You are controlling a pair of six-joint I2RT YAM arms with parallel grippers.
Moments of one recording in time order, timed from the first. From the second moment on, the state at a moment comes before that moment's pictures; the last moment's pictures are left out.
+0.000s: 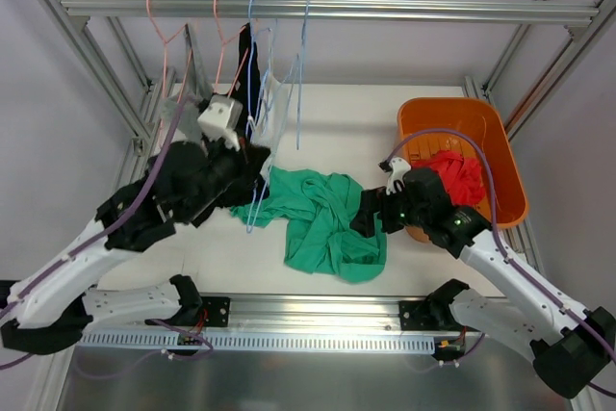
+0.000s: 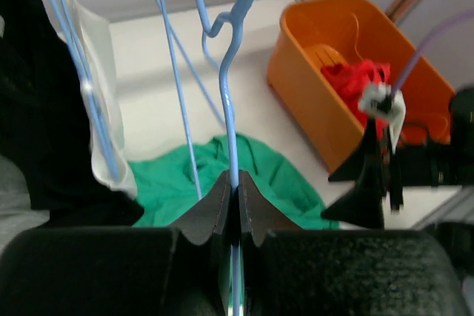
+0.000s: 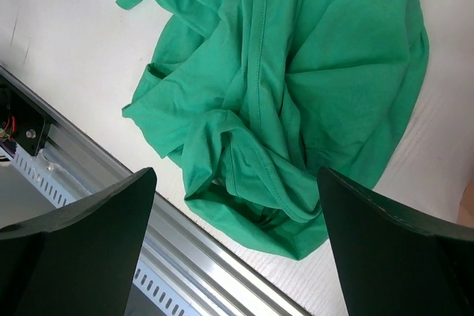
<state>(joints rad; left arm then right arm) -1.01 0.87 1.27 -0.59 -0.44 -0.32 0.62 0.89 0.73 -0.56 -0.21 0.35</state>
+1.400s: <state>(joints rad) -0.54 1.70 2.05 -0.77 -0.06 -0.43 0.63 0.86 0.78 -0.58 -0.24 0.32</state>
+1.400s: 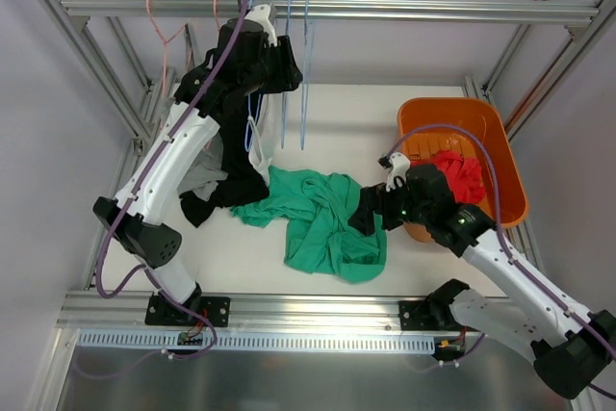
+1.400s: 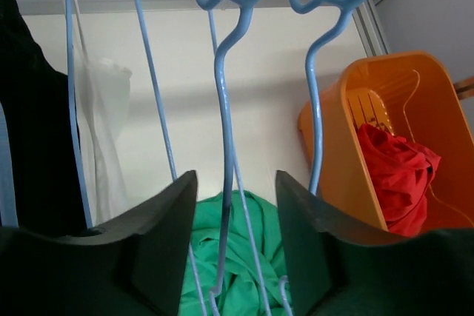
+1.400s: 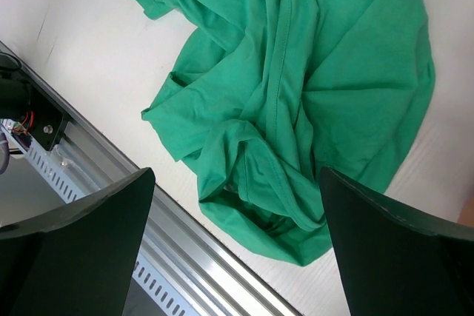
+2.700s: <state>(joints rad) -0.54 0.27 0.77 -0.81 -0.07 -0.27 0.87 1.41 0.81 -0.22 0.21 0.40</state>
